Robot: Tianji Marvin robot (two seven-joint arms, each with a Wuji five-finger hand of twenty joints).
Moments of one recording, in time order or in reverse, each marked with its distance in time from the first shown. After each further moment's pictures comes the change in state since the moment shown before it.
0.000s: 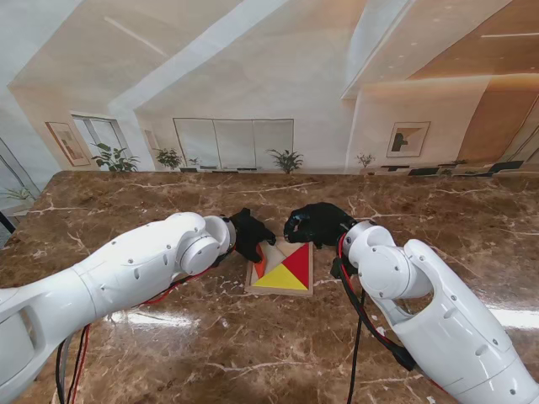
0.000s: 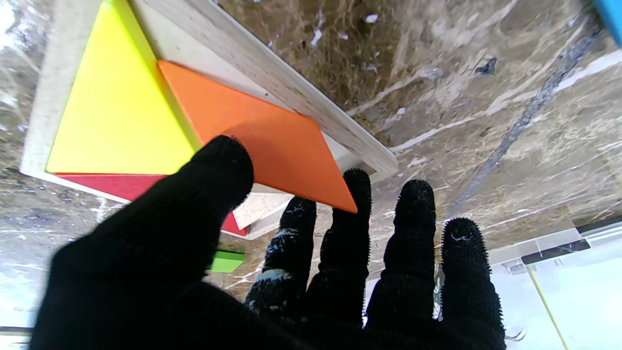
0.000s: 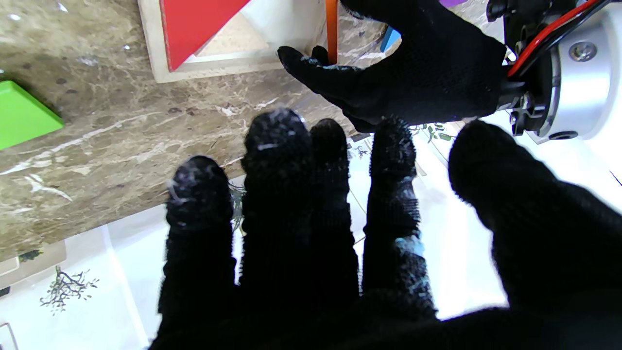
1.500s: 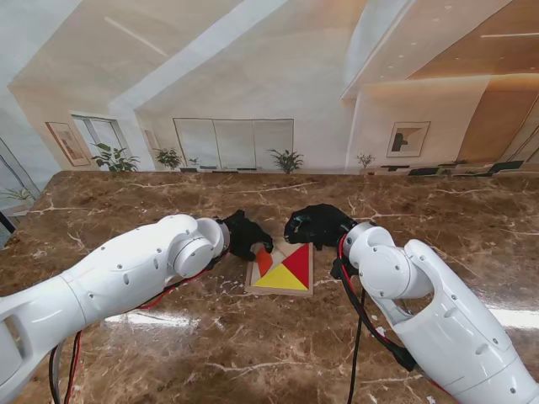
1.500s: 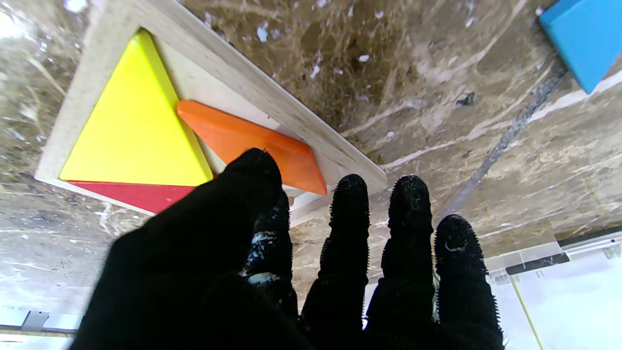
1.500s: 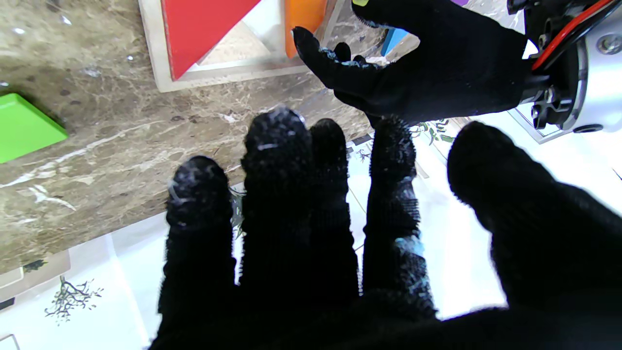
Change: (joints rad) left arm 0.043 0.045 -0.058 -0.071 0.017 0.018 -0.049; right arm 0.002 0.001 -0.001 0.012 0.018 0.000 0.003; left_hand 0.150 0.092 -0.085 0.000 -0.064 -0.220 0.210 0.075 -0.101 0.000 0.160 0.480 -0.073 -0.015 0.375 0.276 -0.026 -0.030 0.213 0.208; right_hand 0.000 0.011 0.000 0.000 0.000 0.000 0.000 0.000 0.000 0.008 0.000 0.000 0.000 0.000 0.000 0.000 0.000 0.000 0.001 0.000
